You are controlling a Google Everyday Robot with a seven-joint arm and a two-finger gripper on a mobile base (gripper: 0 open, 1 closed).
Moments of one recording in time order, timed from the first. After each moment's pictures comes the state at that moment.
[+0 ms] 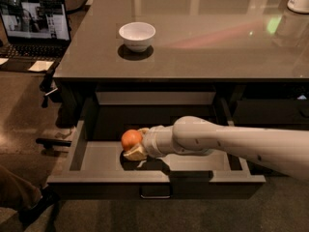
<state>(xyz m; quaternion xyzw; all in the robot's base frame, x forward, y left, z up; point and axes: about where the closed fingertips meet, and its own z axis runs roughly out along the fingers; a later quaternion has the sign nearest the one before) 0.545 0.069 0.618 -0.51 0.74 0.22 0.37</state>
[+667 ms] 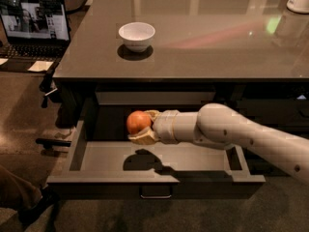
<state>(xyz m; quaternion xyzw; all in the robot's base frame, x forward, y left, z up) 0.551 0.042 0.708 -0.50 0.69 0.24 0.46</state>
